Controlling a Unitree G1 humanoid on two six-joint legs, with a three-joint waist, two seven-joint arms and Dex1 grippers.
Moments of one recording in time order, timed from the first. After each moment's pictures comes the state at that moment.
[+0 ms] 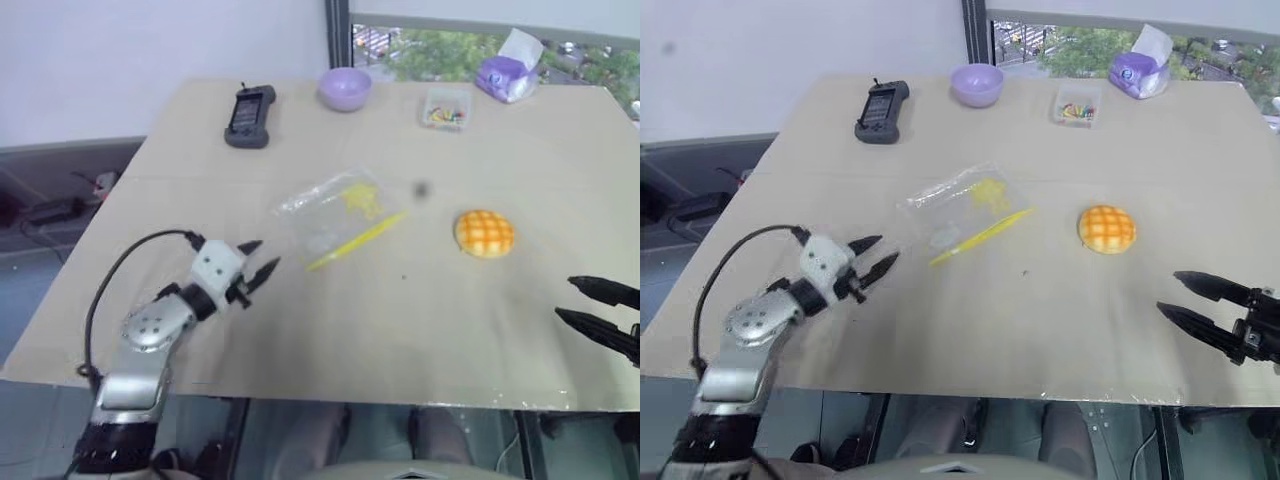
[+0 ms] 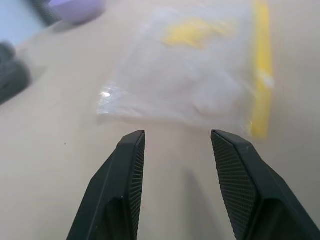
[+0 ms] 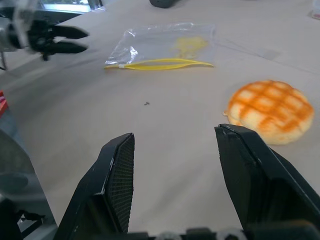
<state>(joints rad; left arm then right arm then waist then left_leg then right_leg) -0.07 0.54 0.14 -0.19 -0.18 0.20 -0.65 0.36 -0.80 -0.71 -0.40 0.76 0.40 1.20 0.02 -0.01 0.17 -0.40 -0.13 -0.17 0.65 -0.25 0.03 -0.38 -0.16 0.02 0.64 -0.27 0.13</state>
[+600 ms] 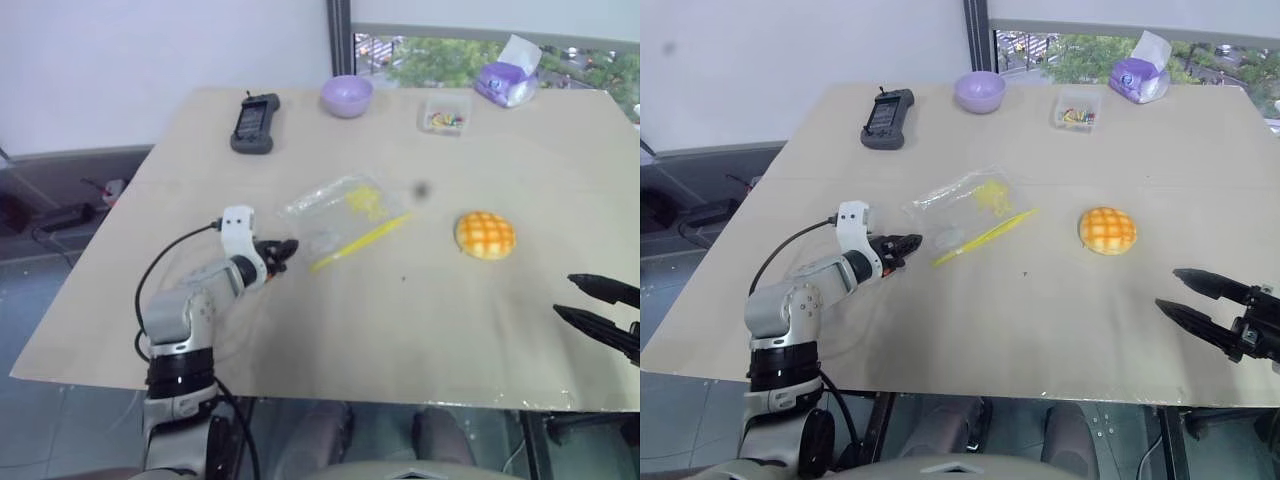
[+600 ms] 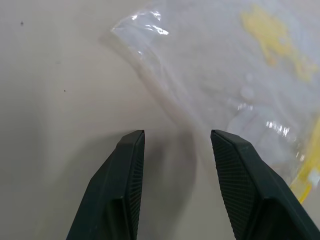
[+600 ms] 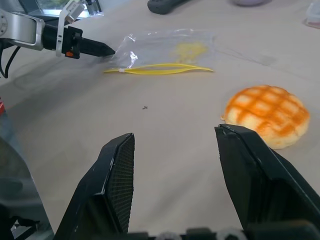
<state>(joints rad) -0.46 0.22 0.29 -0.06 -0.41 1.09 -0.30 0.37 -0.80 -0.71 -0.40 0.75 0.40 1.17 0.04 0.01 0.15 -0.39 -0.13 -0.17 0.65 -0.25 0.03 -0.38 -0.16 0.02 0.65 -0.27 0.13</state>
